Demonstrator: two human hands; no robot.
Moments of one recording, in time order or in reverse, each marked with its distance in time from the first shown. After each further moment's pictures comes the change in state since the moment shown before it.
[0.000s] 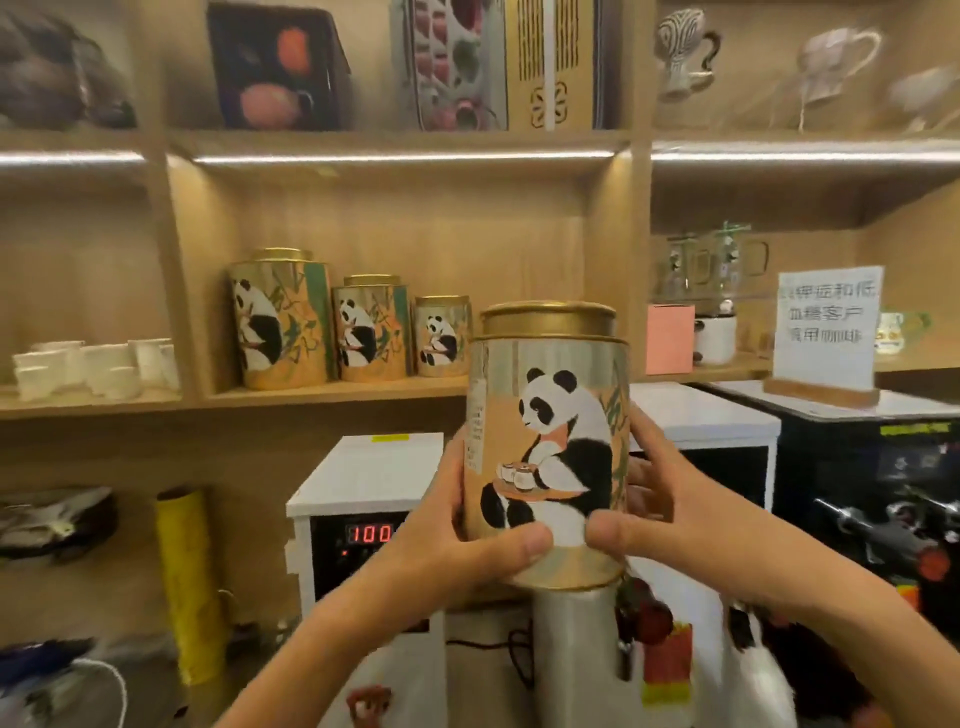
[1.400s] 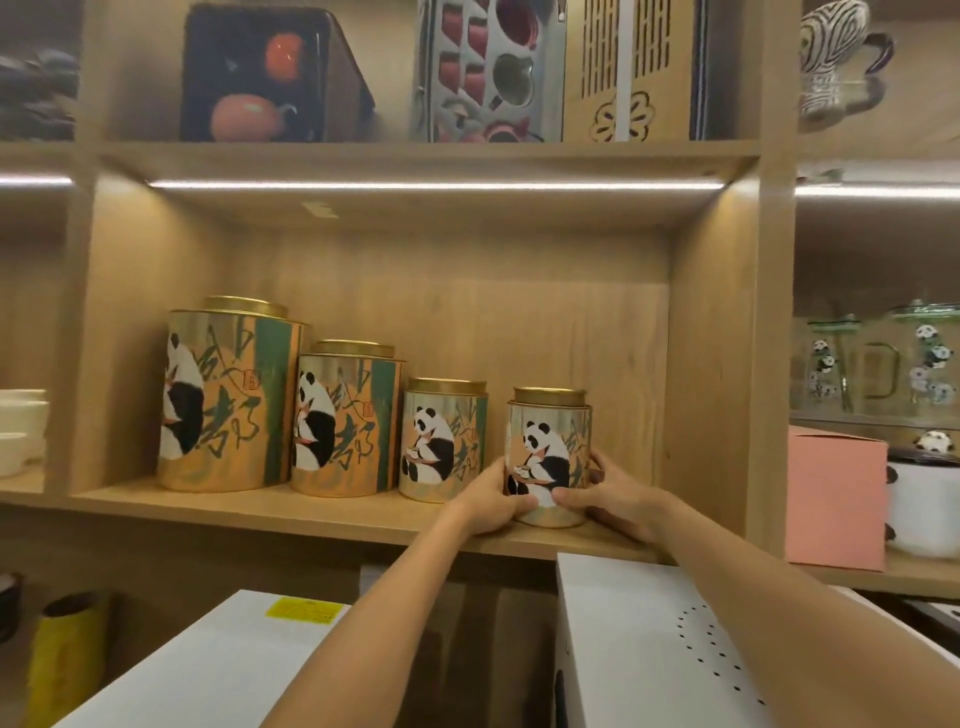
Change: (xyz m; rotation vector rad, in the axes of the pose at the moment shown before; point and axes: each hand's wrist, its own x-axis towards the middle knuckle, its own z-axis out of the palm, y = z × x) left_hand 0.434 -0.180 -0.137 0.542 0.333 -0.280; right_hand 0.449 0.218 -0.210 0.060 0.001 0.188
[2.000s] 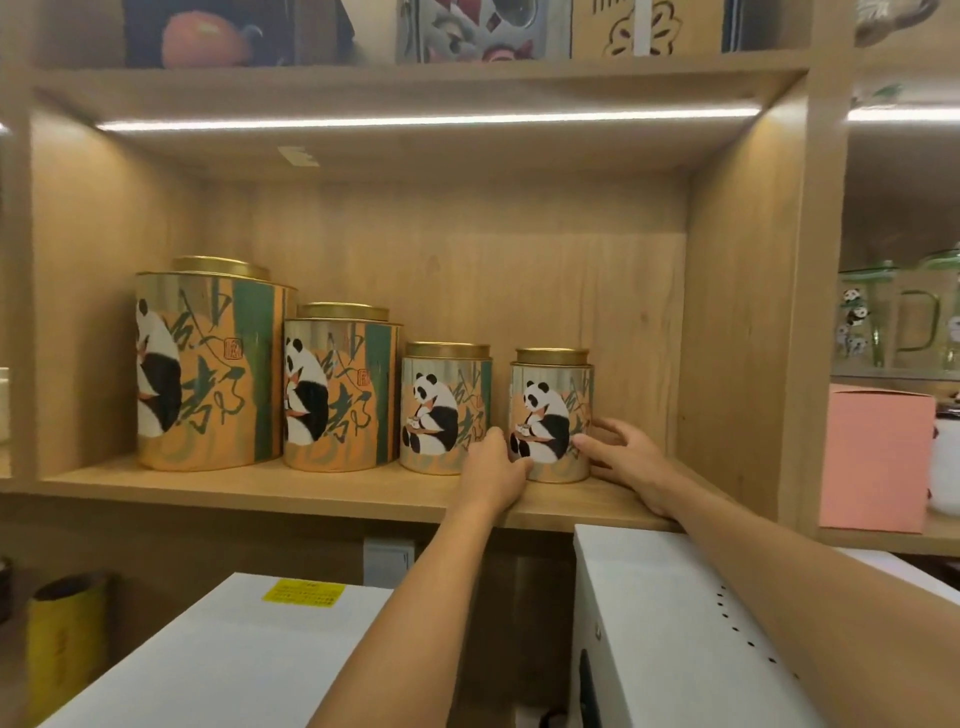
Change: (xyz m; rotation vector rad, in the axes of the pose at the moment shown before) left_hand 0.020 -0.019 0.019 0.140 0.352 -0.006; right_hand 0.014 0.015 0.006 0.048 0.299 -0.084
